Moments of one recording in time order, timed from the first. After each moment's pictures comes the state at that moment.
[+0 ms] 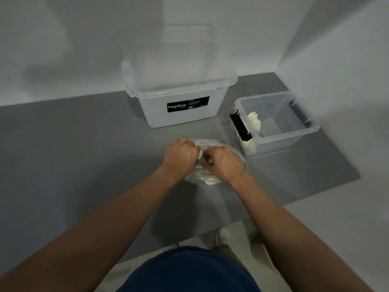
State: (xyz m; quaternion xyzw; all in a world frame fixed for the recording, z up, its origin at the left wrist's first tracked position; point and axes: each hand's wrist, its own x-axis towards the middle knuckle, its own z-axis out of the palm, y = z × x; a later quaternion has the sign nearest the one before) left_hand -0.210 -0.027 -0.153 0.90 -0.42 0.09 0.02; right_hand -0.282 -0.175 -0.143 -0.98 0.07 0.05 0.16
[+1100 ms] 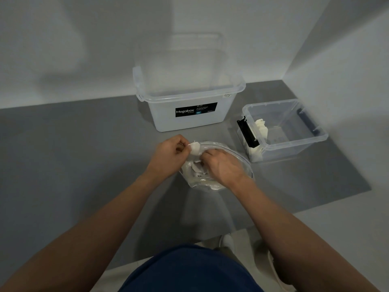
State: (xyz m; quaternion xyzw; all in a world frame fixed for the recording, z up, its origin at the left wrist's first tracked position) left_hand -0.203 0.019 -0.126 0.83 -0.16 -0.11 0.51; right_hand -0.268 -0.161 -0.143 -1.00 -0.06 0.02 0.07
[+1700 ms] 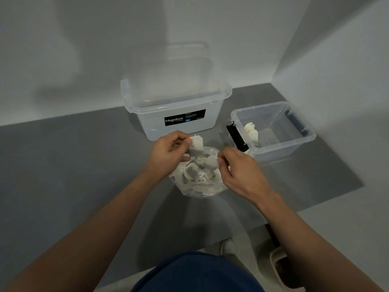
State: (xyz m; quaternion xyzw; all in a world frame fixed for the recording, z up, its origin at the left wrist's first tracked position) left_hand -0.207 -0.009 -0.085 0.74 -0.17 -0.14 0.63; right_hand -0.324 -0.195 -0.088 -0.96 0.01 -0.16 0.21
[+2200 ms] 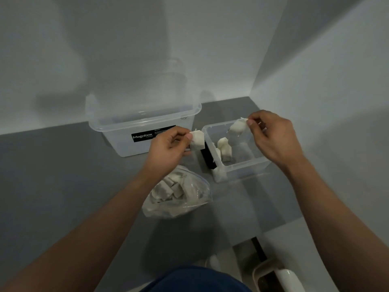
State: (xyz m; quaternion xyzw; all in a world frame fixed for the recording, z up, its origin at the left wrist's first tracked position) left_hand -0.207 -0.110 -0.051 0.71 -0.18 -0.11 0.68; right_hand -0.301 -0.363 -0.005 -0.94 0.10 -0.25 0.20
